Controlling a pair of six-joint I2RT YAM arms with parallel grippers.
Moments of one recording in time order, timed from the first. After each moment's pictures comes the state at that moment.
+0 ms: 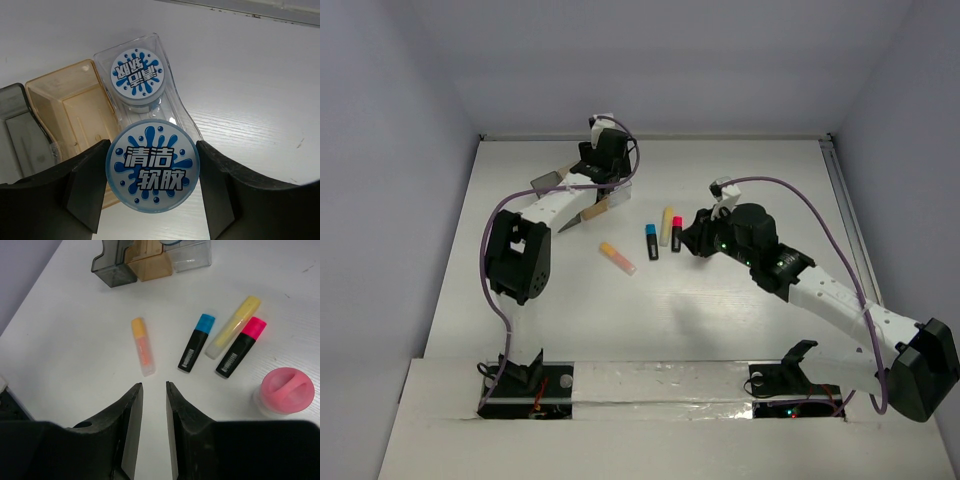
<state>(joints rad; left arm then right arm) -0.47 1.95 1.57 -0.22 -0.48 -0.39 0.68 1.11 0.80 -0.01 -0.06 0.37</state>
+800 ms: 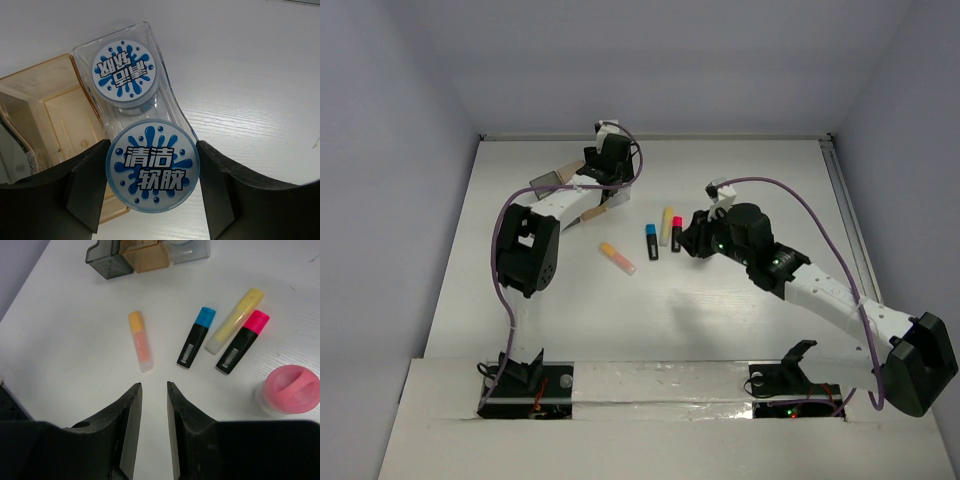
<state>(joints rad) -0.46 2.03 1.57 -0.16 -0.45 -0.37 0.68 1.15 0.80 -0.01 -0.08 0.37</state>
